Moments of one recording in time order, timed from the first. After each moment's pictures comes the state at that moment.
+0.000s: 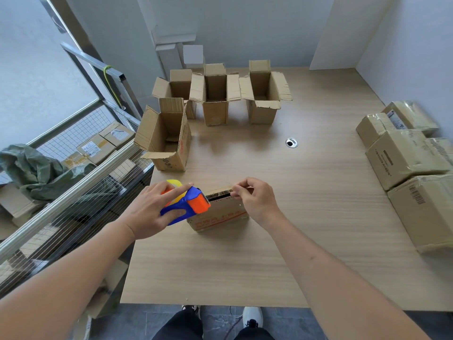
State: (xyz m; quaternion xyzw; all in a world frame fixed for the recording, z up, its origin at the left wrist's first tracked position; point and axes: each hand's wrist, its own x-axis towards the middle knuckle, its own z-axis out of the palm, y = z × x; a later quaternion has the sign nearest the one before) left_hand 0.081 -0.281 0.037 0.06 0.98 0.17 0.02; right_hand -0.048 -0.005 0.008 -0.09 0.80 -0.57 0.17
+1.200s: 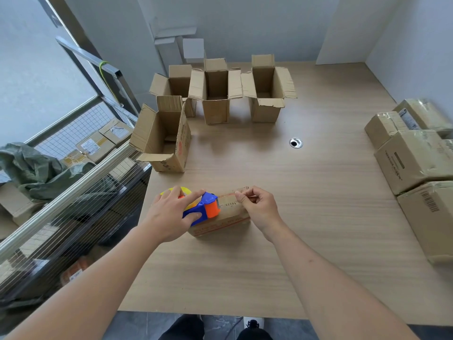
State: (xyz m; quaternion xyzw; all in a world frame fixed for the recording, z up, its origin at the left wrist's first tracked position) left_hand 0.046 -0.237 0.005 -0.08 0.99 0.12 0.09; right_hand -0.064 0.001 -0.039 -0.02 0.74 -0.64 0.20
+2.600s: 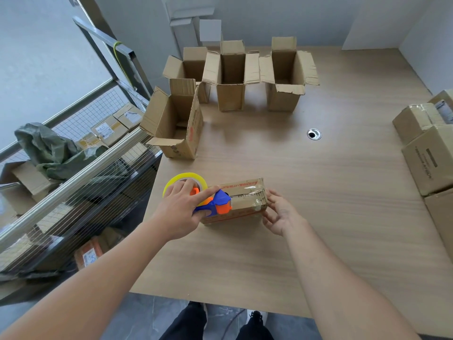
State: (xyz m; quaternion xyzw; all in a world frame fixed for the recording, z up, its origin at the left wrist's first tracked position) left_hand 0.063 -0.225 -0.006 -0.05 0.99 0.10 0.07; right_hand -0.081 0.019 -0.076 0.34 0.54 -0.65 0.41
